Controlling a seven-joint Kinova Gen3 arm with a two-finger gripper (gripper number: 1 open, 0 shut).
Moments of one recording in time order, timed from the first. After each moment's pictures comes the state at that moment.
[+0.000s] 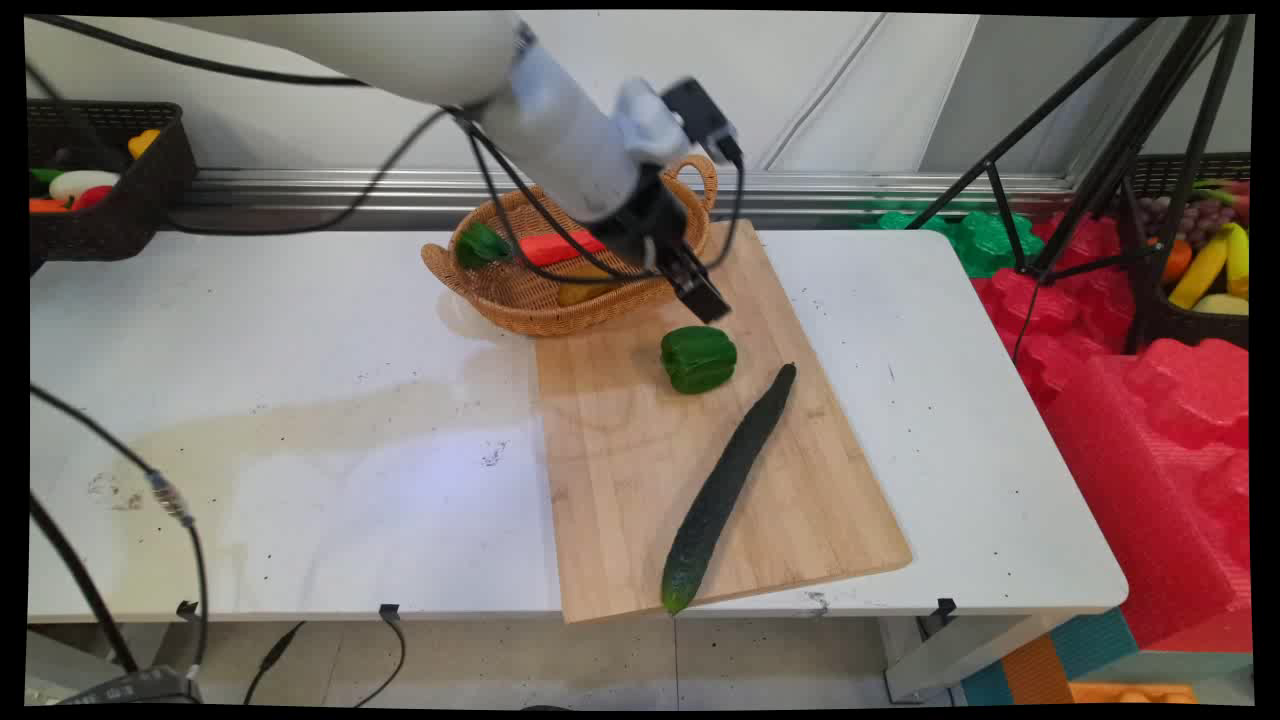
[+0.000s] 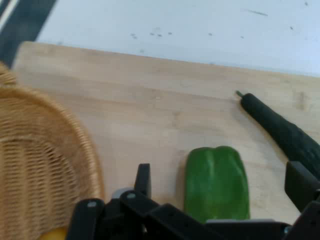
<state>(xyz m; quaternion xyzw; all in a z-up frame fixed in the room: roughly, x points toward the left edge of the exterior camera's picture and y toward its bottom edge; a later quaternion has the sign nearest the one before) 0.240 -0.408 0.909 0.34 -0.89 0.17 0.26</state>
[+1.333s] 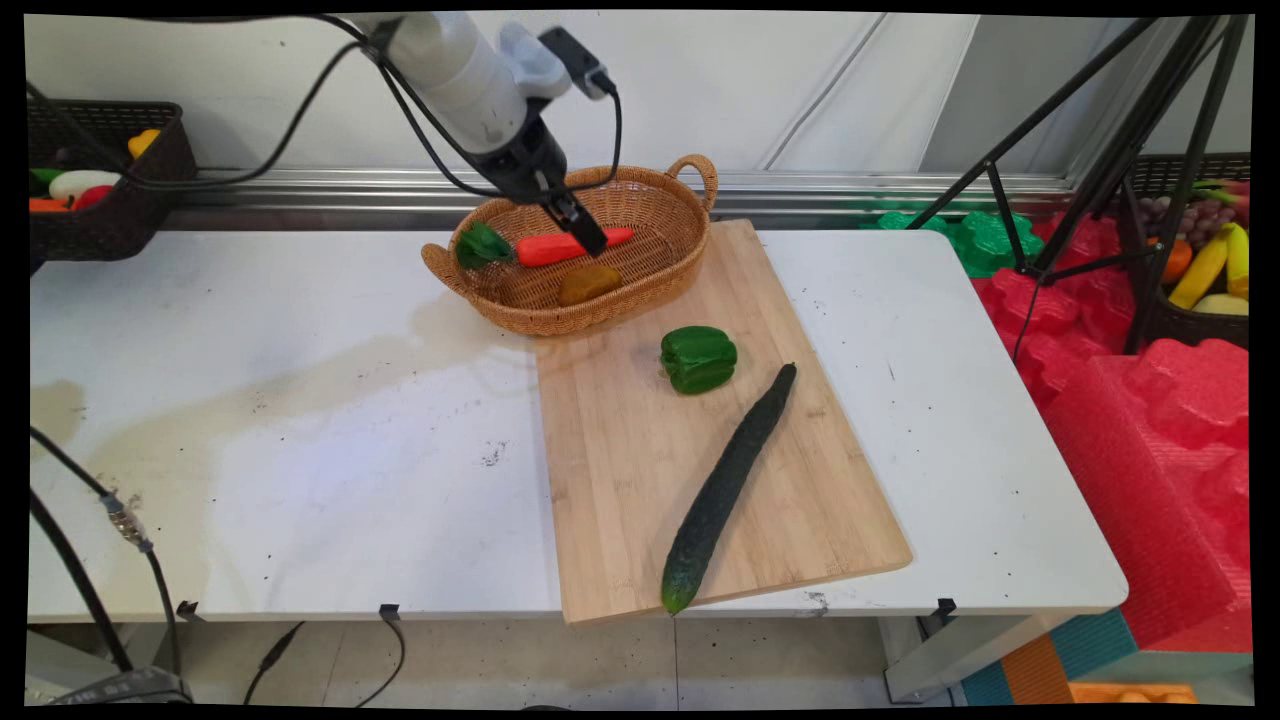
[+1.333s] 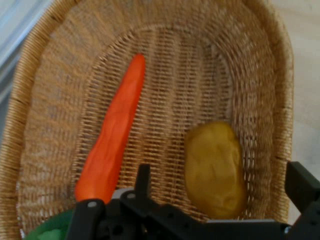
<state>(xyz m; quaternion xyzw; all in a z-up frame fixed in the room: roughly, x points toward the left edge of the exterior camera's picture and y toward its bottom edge) 0.351 -0.456 0.917 0.46 -0.85 0.19 0.18</state>
